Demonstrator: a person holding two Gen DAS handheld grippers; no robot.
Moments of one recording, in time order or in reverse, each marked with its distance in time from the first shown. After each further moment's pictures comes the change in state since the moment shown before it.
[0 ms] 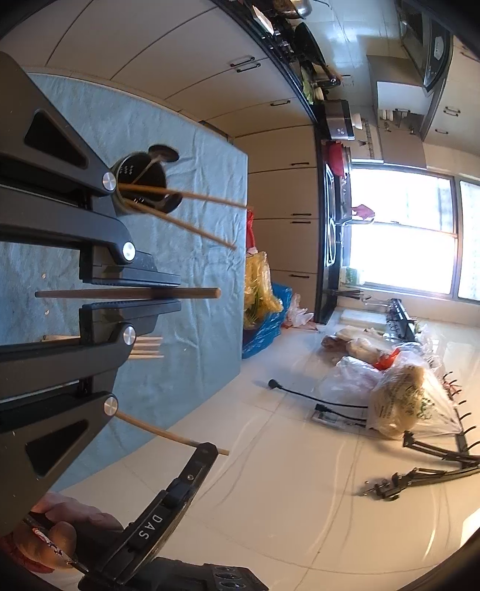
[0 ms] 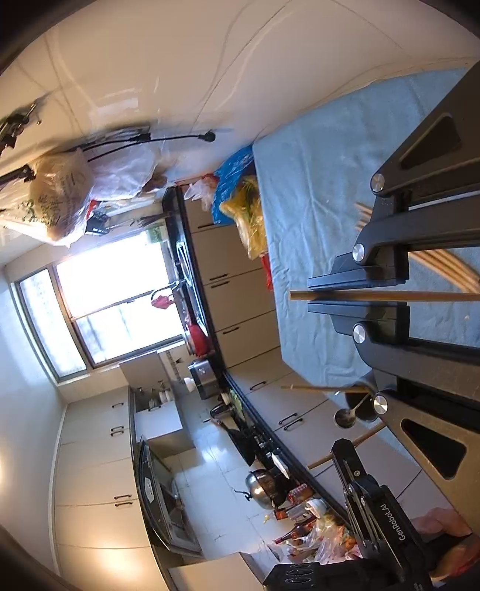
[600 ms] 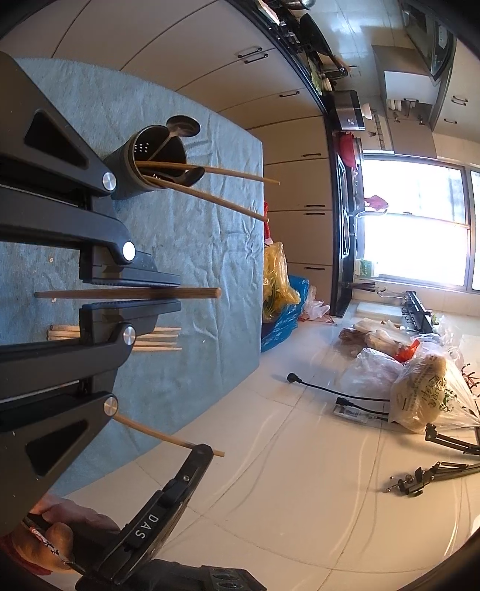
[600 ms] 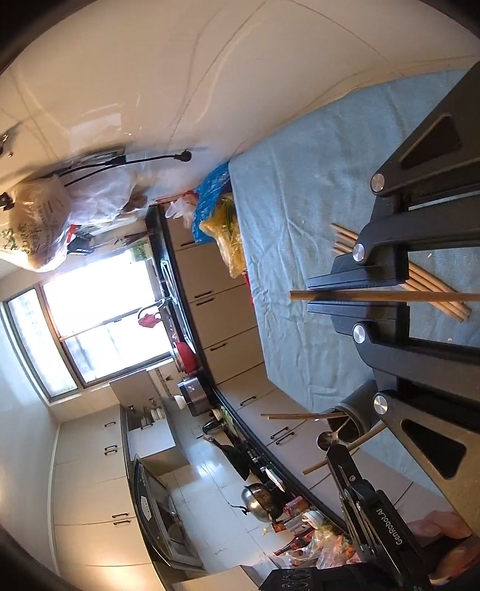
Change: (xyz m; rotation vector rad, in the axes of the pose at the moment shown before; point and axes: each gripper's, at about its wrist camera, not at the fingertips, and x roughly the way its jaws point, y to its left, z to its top) left arm 0.028 -0.019 -0.025 0.021 0.058 -0.020; right arm 0.001 -0.029 -0.022 0.041 0.051 -0.057
